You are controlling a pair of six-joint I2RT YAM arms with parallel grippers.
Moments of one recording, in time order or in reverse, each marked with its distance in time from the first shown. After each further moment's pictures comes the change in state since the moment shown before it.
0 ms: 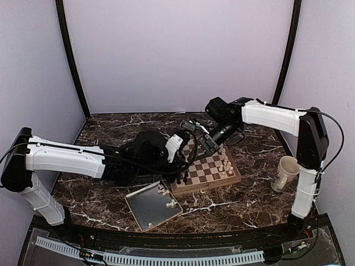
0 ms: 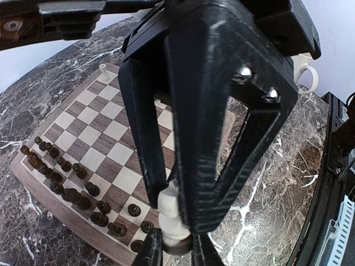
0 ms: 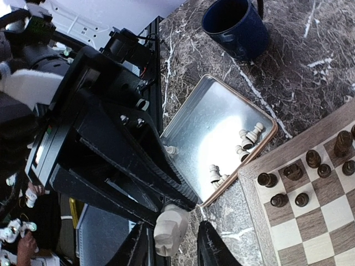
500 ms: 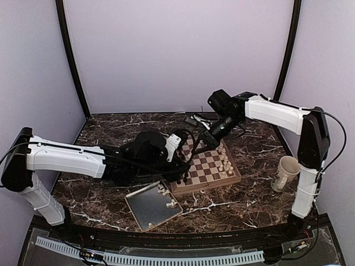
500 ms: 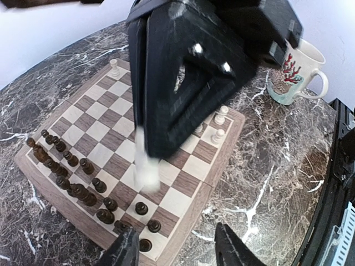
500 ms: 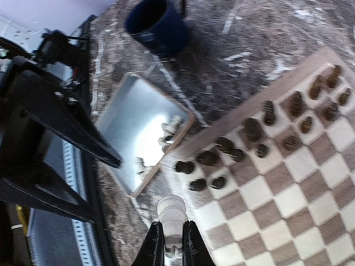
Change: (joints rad) left arm 0.010 0.005 -0.003 -0.001 -0.024 -0.031; right arm -0.024 -0.003 0.055 0.010 0.225 -0.011
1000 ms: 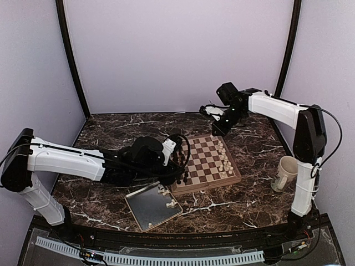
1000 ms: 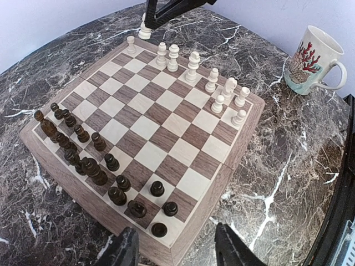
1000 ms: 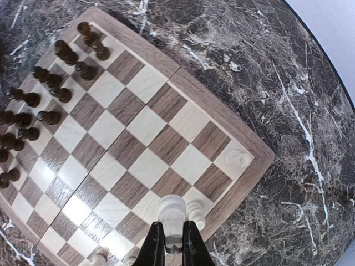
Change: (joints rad) left arm 0.013 -0.010 -0.077 0.019 -0.025 -0.034; right arm -0.124 0.042 0.063 0.119 0.673 -0.035
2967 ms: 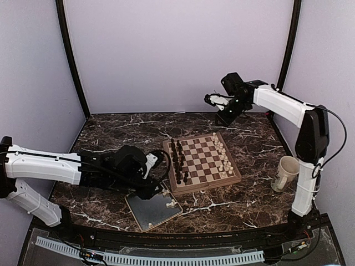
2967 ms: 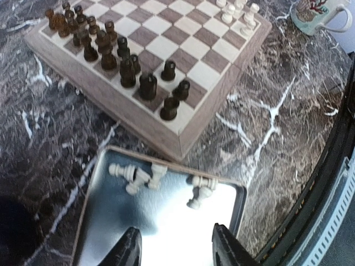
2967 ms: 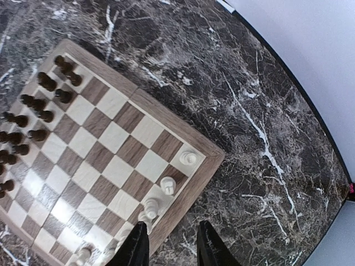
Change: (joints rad) left arm -0.015 -0.204 -0.113 -0.335 0.066 -0.123; right arm -0.034 0.044 0.142 -0.048 0.121 0.018
